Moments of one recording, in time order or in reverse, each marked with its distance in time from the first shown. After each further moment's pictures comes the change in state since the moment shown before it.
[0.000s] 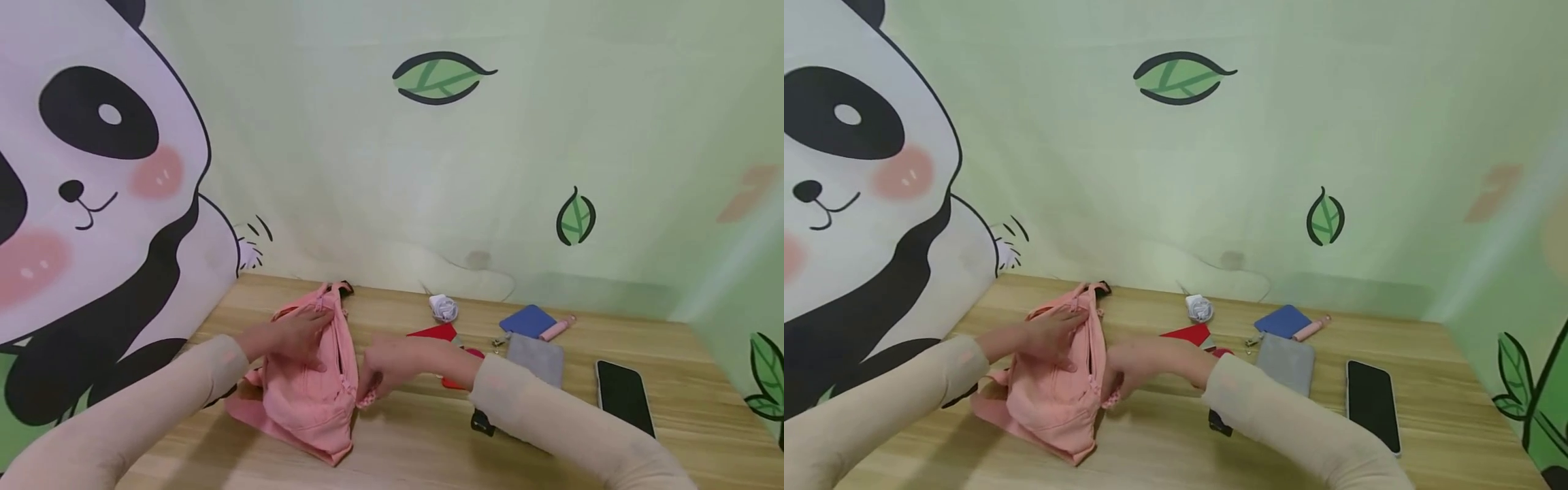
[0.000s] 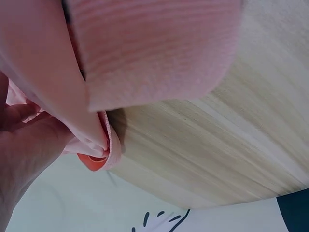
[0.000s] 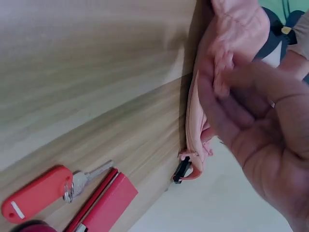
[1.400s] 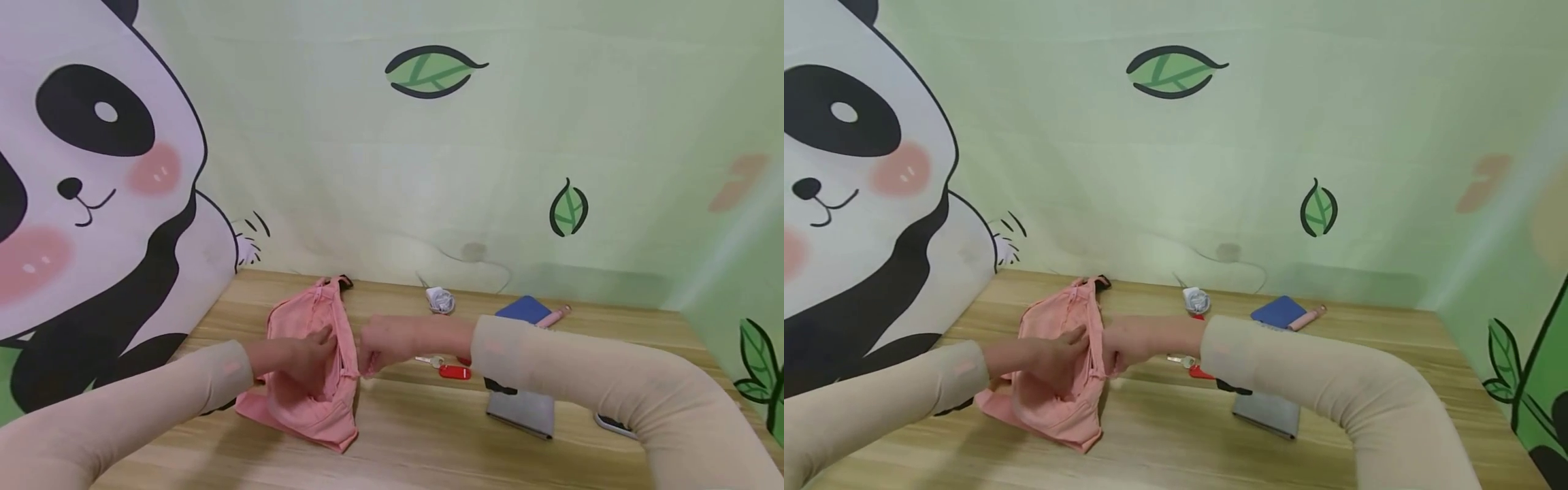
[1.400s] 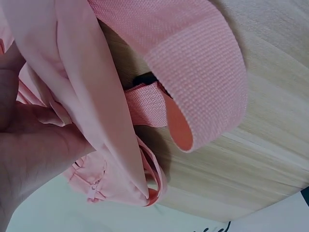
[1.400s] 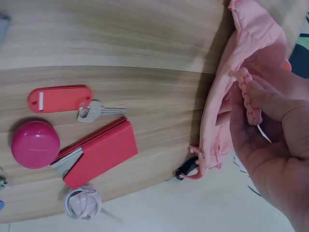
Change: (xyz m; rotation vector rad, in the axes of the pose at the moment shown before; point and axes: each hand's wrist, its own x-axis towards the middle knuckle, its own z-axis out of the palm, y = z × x) left_hand -0.032 0.067 0.015 0.122 -0.155 -0.051; right_hand -0.013 -0.021 -0.029 -0.161 0.033 0.035
